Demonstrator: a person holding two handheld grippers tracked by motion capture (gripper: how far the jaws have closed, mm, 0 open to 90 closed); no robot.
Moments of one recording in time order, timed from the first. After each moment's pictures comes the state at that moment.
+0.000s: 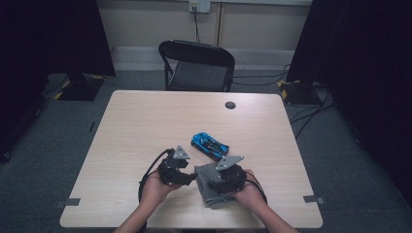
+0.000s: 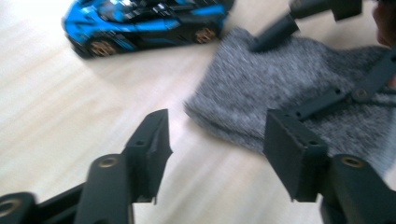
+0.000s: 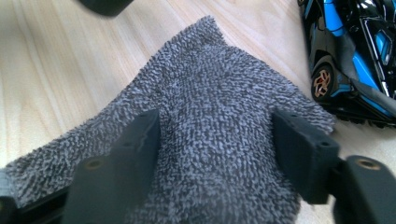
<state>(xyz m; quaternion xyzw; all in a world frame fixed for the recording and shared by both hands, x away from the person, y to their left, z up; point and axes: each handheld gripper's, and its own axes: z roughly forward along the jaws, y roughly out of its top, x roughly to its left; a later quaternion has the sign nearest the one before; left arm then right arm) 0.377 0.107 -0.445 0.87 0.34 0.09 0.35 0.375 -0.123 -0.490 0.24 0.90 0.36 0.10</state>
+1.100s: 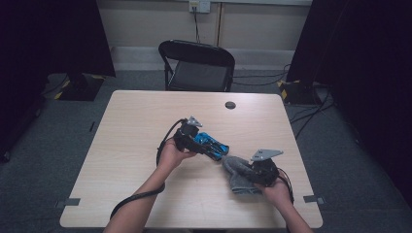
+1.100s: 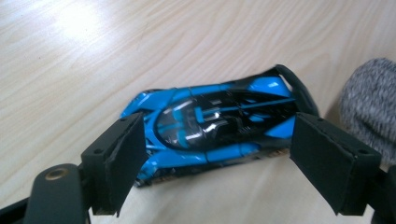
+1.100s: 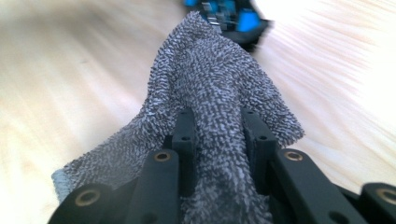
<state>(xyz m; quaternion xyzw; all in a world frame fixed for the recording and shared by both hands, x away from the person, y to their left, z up) 0.486 0.072 -0.447 0.87 0.32 0.08 0.37 0.379 -0.214 -0.465 0.34 0.85 0.38 0.11</state>
